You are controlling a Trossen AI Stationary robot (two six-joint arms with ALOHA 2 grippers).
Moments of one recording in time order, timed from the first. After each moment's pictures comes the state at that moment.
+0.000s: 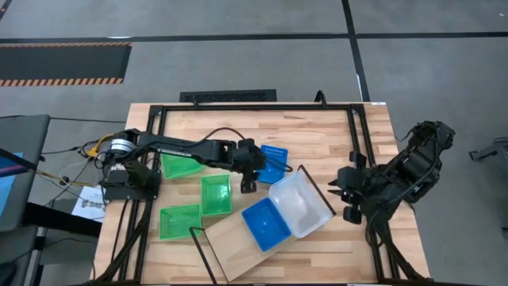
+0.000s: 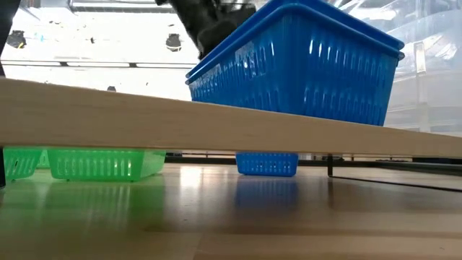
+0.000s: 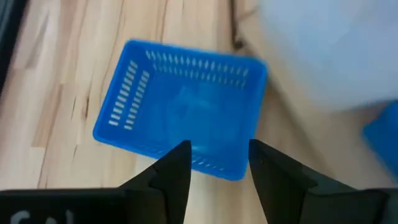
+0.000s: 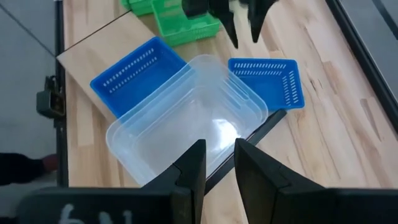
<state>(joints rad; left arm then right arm) 0.00 1.77 1.40 -0.57 -0.15 0.03 0.74 1.36 1.75 -1.53 0.58 0.84</state>
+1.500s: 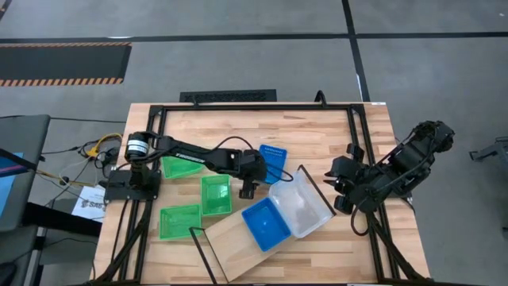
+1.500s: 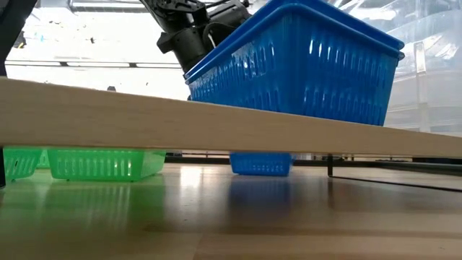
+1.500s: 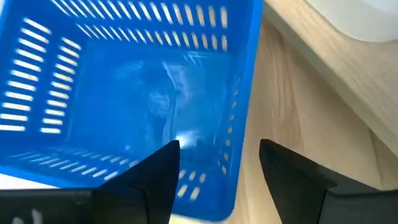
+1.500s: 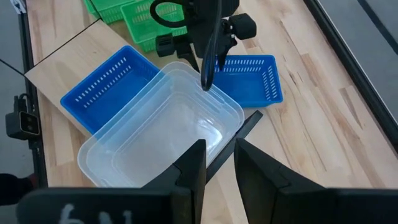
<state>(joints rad) 0.02 1.92 1.26 -0.36 -0.06 0.18 0.64 1.36 1.75 -1.54 0.57 0.84</state>
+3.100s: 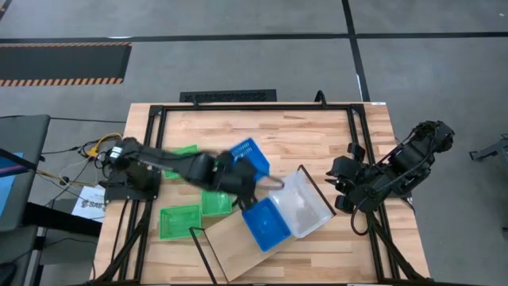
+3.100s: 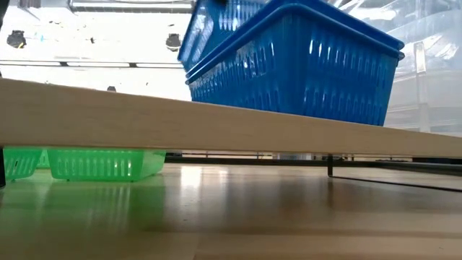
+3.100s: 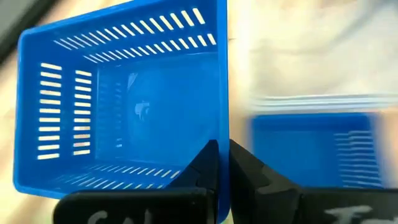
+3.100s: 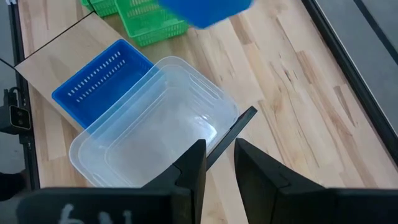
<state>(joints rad) -0.29 1.80 1.88 -1.18 -0.41 -0.72 0.64 1.36 1.75 -1.57 0.58 0.83</state>
